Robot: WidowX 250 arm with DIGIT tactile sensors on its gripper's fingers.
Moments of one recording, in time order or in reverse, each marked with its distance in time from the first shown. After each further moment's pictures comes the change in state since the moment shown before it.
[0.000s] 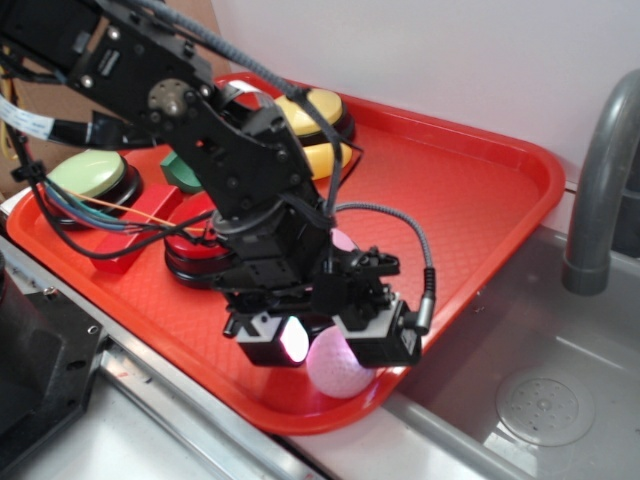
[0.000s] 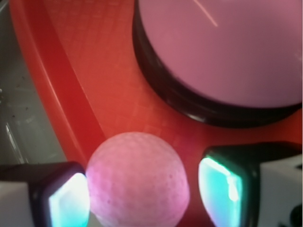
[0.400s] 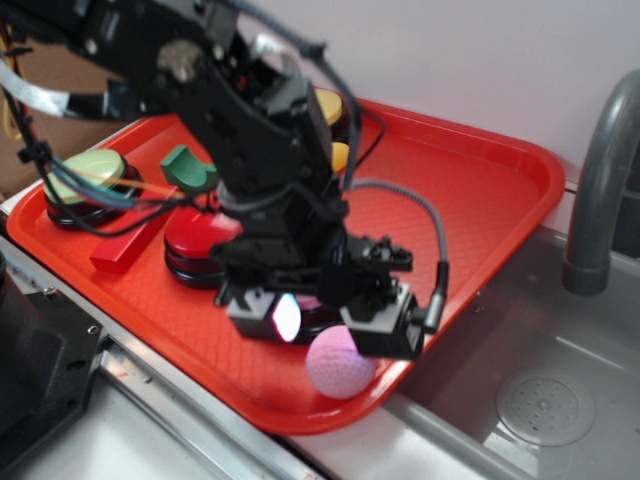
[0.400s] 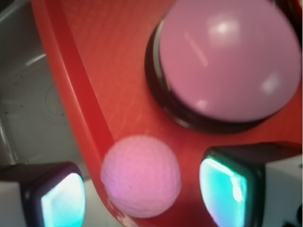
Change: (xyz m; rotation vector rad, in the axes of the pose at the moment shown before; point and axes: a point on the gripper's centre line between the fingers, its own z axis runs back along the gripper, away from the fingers) arm -0.003 -0.004 0.010 0.111 -0.013 -0.053
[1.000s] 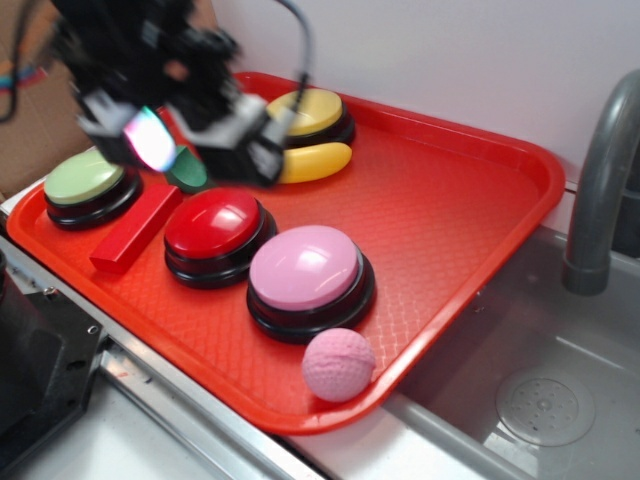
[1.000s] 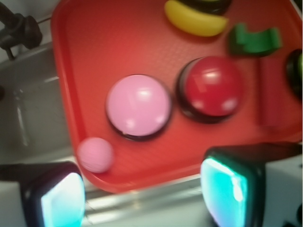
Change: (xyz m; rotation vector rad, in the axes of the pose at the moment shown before) arm 0.010 0.023 0.094 0.037 -0.048 -0.162
